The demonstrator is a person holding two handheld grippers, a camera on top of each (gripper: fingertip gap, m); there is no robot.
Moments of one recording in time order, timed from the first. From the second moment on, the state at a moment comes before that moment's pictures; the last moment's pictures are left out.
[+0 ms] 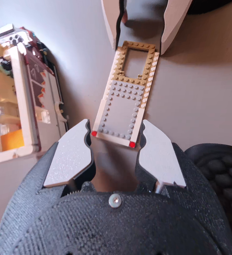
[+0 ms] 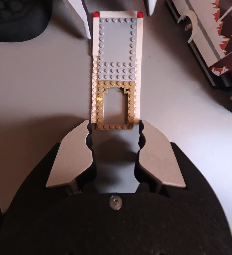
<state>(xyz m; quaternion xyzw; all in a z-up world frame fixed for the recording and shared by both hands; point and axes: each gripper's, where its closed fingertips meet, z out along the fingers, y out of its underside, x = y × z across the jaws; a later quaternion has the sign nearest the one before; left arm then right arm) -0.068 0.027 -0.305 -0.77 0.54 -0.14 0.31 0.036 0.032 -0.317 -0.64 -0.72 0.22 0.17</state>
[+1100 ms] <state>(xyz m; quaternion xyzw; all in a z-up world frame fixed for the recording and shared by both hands) -0.148 0.072 -0.177 -0.69 0.19 0.01 0.70 -0.093 0.369 -0.128 -0.69 -0.29 0.33 0.58</state>
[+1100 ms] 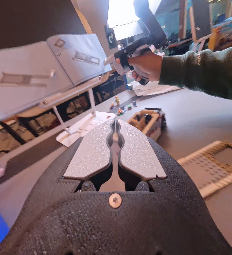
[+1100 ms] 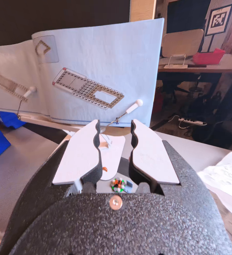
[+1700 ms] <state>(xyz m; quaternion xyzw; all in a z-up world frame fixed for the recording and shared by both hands) -0.268 0.285 -0.126 -0.79 0.17 0.24 0.54 -0.055 0.382 -0.148 -0.70 -0.25 0.35 0.57</state>
